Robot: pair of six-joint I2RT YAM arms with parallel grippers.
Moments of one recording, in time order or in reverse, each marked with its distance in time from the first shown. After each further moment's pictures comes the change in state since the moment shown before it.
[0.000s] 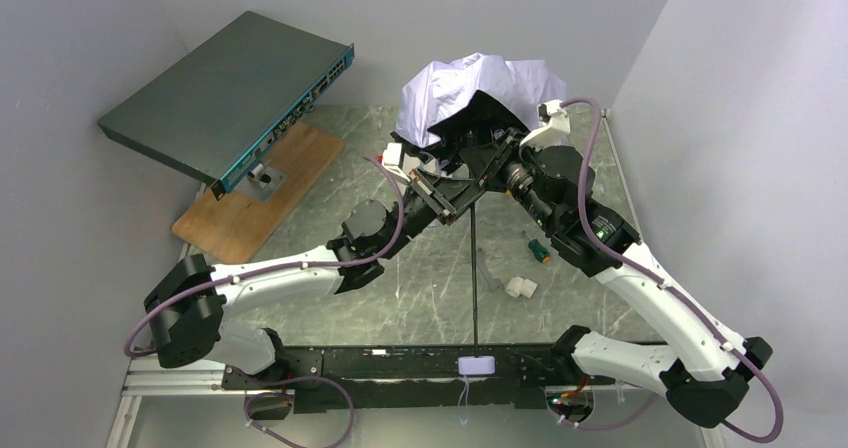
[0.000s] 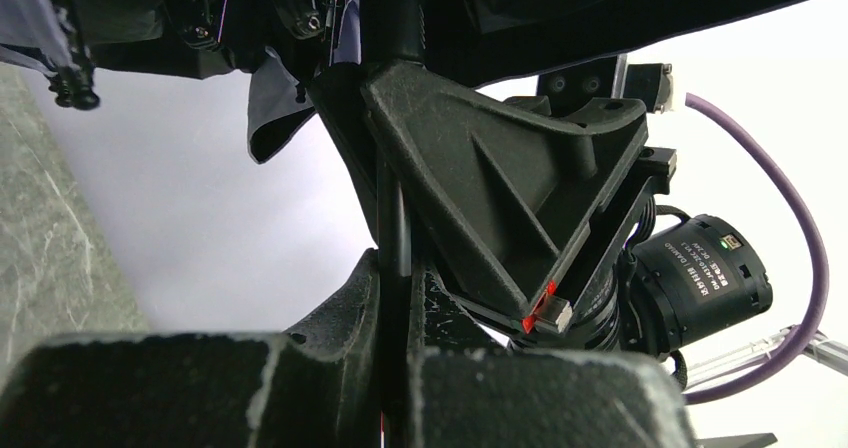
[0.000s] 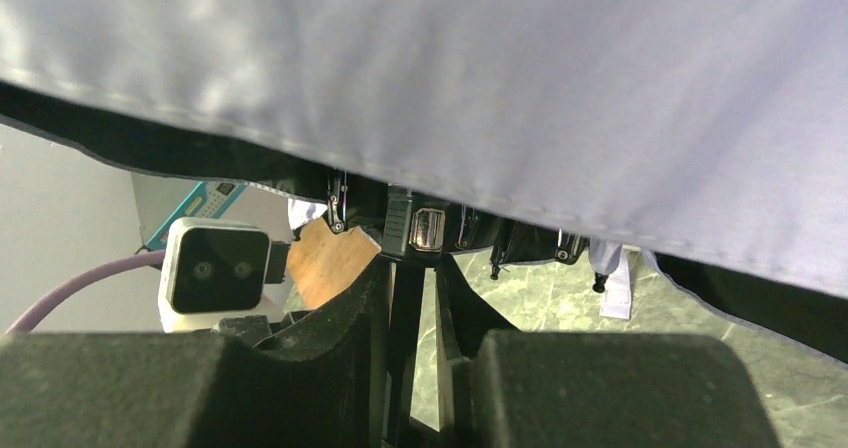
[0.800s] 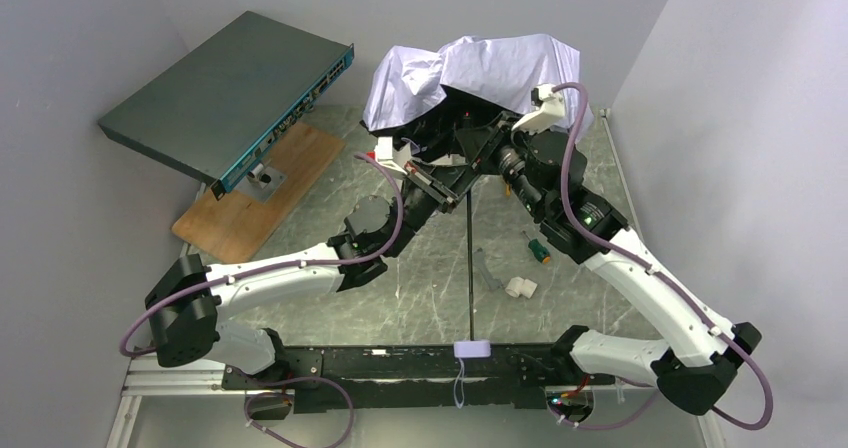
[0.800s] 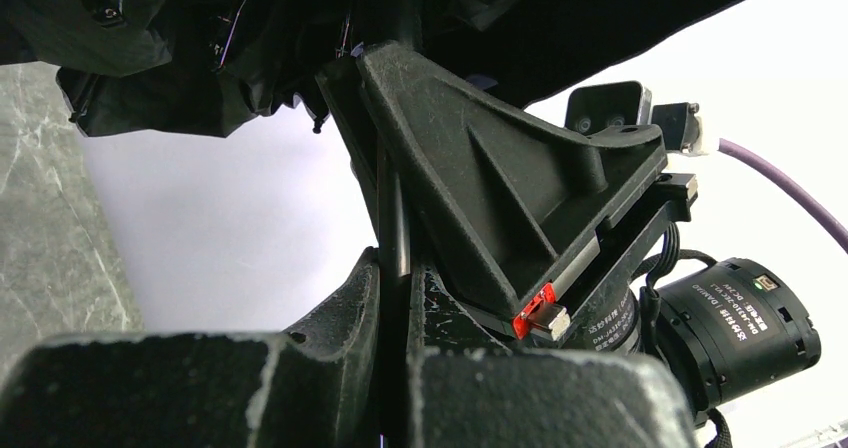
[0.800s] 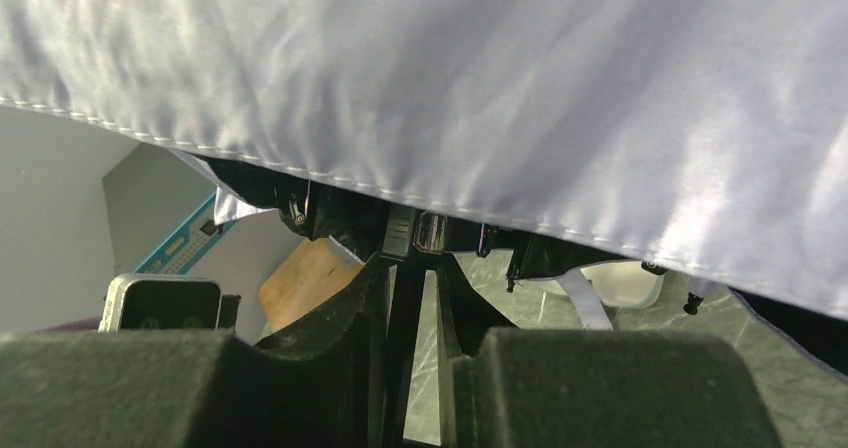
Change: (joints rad) left arm -0.038 0.000 0.076 -0.068 -0.200 0.087; right arm -0.009 0.086 0.065 0.079 0.045 -0.092
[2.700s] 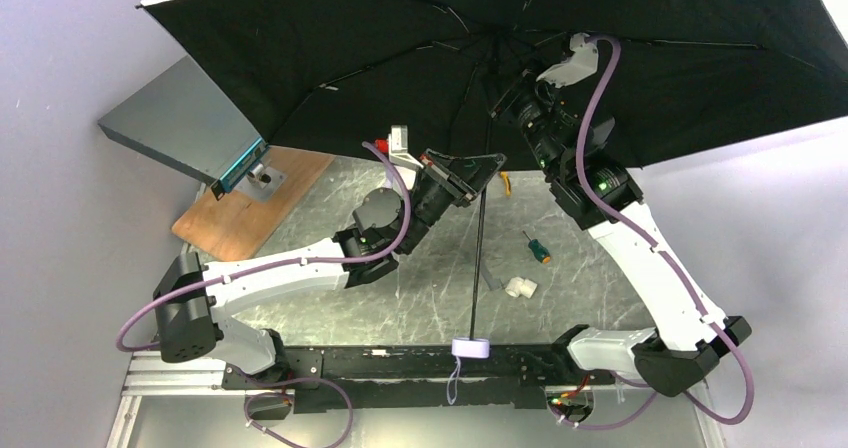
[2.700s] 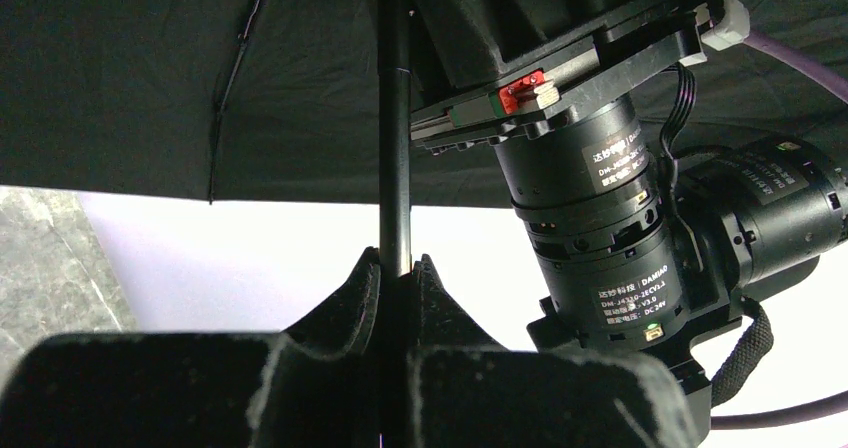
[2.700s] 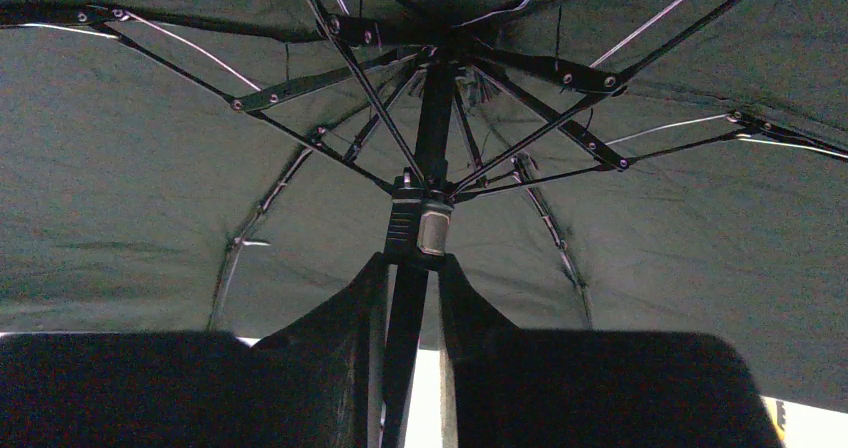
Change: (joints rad) left arm -0.072 0.030 0.168 -0.103 -0.053 0.148; right arm -0.146 0.132 0.285 -0.019 -0.006 -0.095
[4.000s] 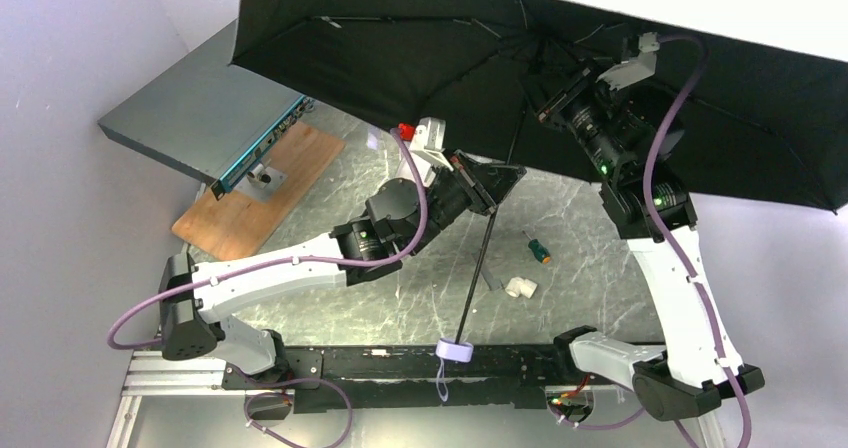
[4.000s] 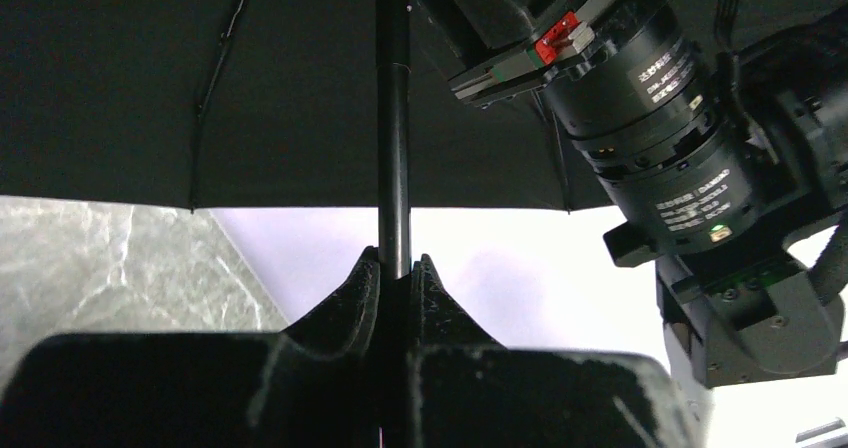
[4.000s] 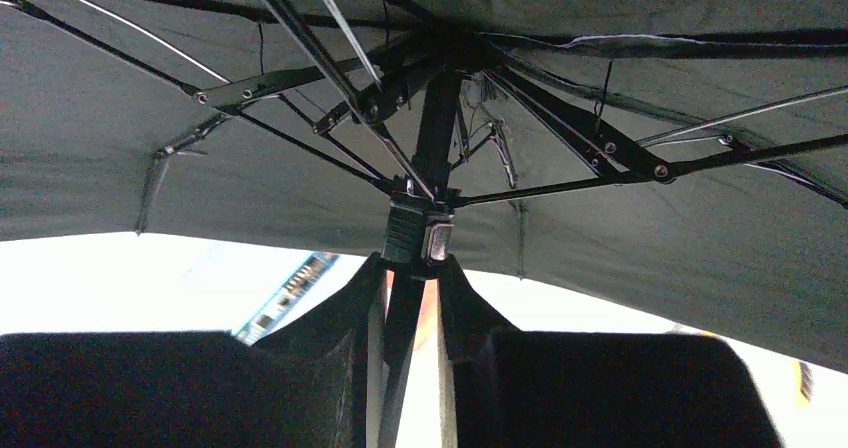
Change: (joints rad) left arm -0.071 0.021 0.192 -0.341 0.031 0.290; right arm -0.241 -0.105 0.037 -0.186 -0.300 0.155
